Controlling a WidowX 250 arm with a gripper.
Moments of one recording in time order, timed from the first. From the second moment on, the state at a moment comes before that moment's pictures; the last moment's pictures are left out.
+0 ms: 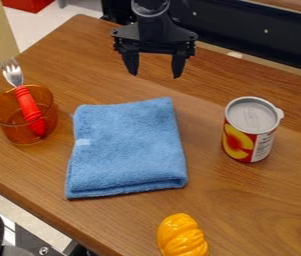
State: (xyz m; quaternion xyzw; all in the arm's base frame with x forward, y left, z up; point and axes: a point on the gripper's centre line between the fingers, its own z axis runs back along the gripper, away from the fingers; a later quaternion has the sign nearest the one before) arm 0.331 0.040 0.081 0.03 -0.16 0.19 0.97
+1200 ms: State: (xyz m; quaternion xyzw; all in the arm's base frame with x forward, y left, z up) arm 0.217 -0.051 0.064 -0.04 -0.02 0.39 0.92
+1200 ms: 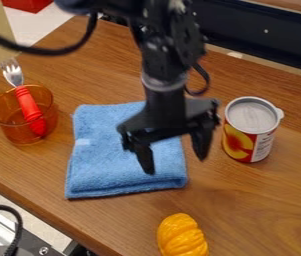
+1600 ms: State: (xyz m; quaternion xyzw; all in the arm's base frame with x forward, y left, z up) arm 0.187 -0.075 0.050 -0.03 0.00 0.43 0.90
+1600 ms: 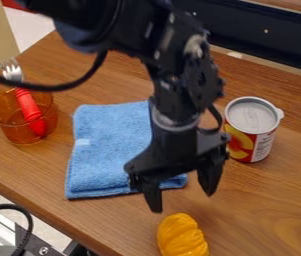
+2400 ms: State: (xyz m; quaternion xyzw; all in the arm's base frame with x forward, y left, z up) arm 0.174 -0.087 0.014 0.01 -0.01 0.46 0.89
